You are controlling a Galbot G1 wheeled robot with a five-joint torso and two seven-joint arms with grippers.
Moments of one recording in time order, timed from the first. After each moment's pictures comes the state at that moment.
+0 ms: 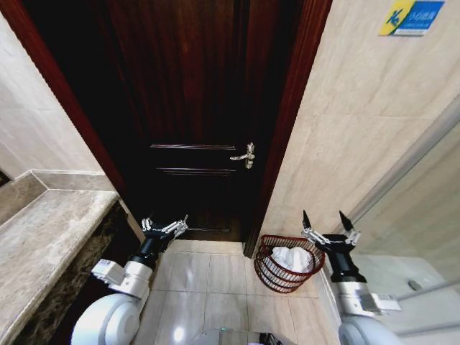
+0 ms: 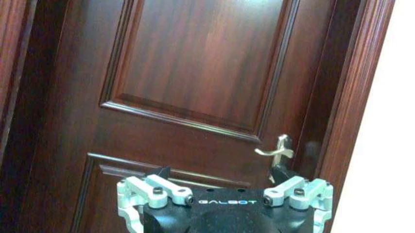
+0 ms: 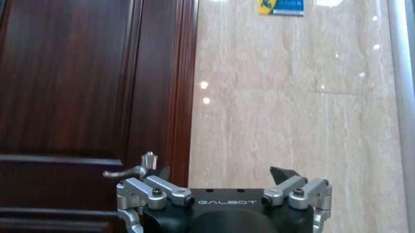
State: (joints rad) left arm 1.73 -1.52 -0.72 -2.50 -0.41 0.26 0.22; right arm -1.80 1.50 0.70 2.46 0.15 0.12 -0.05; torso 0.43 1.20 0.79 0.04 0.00
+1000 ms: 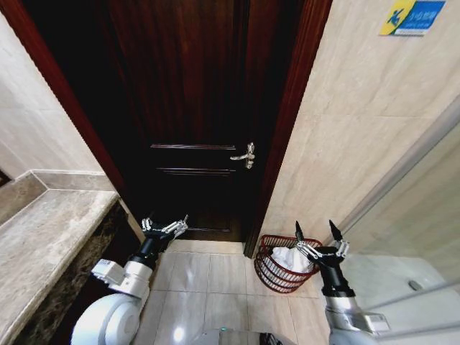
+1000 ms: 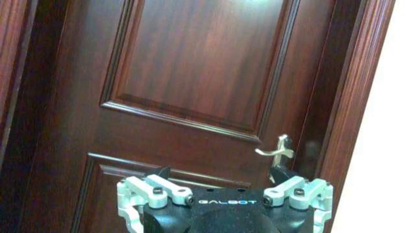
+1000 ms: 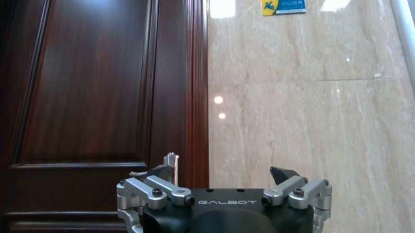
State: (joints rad) left arm 1.73 -1.52 -0.72 -2.50 -0.41 0.26 0.22; right arm -1.85 1.50 0.67 2.28 0.22 0.43 -0.15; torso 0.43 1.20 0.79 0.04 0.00
